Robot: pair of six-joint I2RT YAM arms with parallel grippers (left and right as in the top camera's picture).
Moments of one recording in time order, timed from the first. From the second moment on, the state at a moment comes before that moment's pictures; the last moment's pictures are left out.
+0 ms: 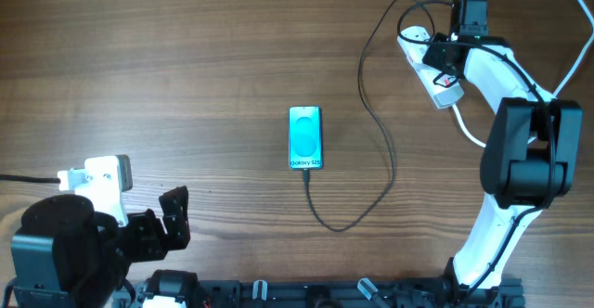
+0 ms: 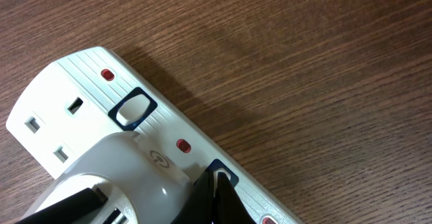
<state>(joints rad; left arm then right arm) -0.12 0.72 1.41 -1.49 0.00 -0.25 -0.04 2.13 1.49 -0.43 0.10 0.38</state>
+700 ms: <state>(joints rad) -0.12 0.72 1.41 -1.49 0.00 -0.25 -0.04 2.13 1.49 -0.44 0.09 0.38</state>
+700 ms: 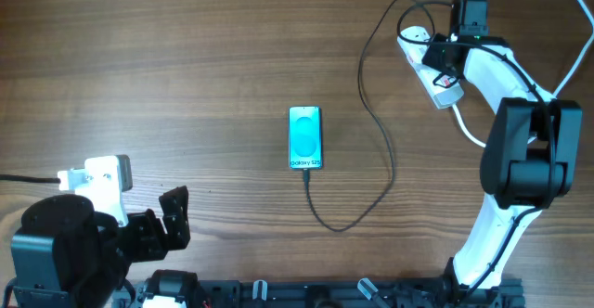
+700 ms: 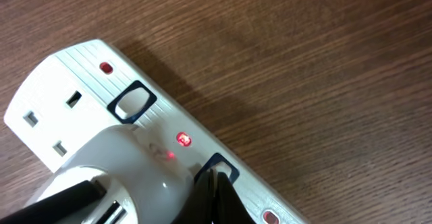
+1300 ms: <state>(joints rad) -0.12 0.72 1.41 -1.49 0.00 -0.25 -0.04 2.10 1.49 -0.59 0.14 0.39</state>
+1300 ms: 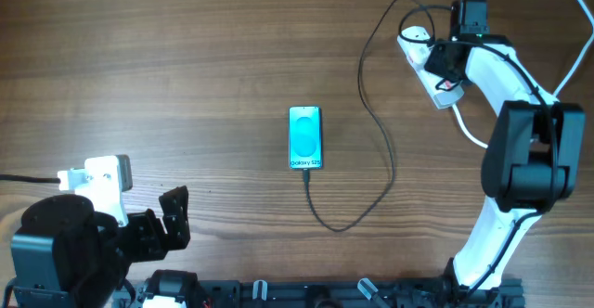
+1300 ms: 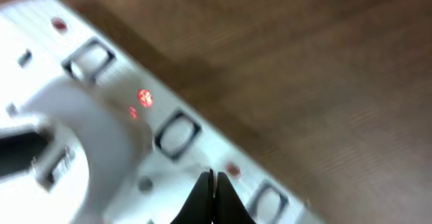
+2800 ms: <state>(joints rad) -0.12 0.11 1.33 -1.46 -0.08 -0.25 0.17 1.53 1.46 -0.80 0.14 0.38</state>
